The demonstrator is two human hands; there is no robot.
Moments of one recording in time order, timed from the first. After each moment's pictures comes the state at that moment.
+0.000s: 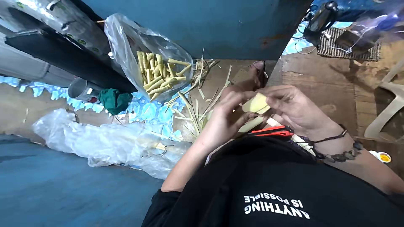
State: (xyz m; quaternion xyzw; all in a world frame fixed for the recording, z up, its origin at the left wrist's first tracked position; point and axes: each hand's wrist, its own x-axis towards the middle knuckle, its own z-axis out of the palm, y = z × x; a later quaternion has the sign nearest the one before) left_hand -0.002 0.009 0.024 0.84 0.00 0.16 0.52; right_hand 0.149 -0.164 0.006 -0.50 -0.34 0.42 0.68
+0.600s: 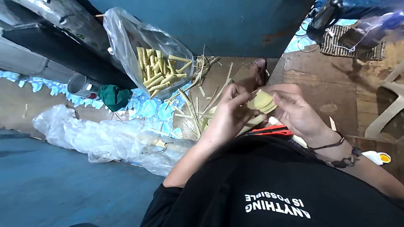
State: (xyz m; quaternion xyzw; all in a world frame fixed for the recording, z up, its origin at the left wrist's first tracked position) left_hand 0.005 0.003 0.016 0.86 0.02 0.20 0.47; right_hand 0.137 -0.168 -0.007 -0.53 -0.29 0.41 0.69
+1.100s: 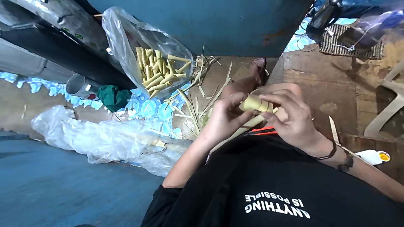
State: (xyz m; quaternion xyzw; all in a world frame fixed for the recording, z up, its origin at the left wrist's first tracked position) left_hand 0.003 0.009 0.015 0.82 0.01 0.17 0.54; right_hand 0.124 -0.173 -0.011 -0.67 -0.49 0.08 0.56
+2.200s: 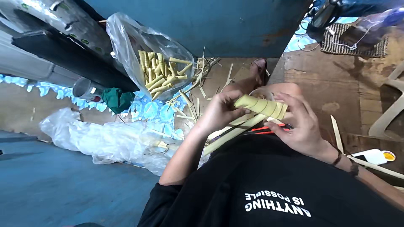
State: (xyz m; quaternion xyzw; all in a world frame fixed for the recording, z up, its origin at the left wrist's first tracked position) left_hand 0.012 0.030 0.015 0.80 0.00 0.08 0.59; right_hand 0.119 -0.205 -0.033 -0.70 -0.49 0.02 0.52
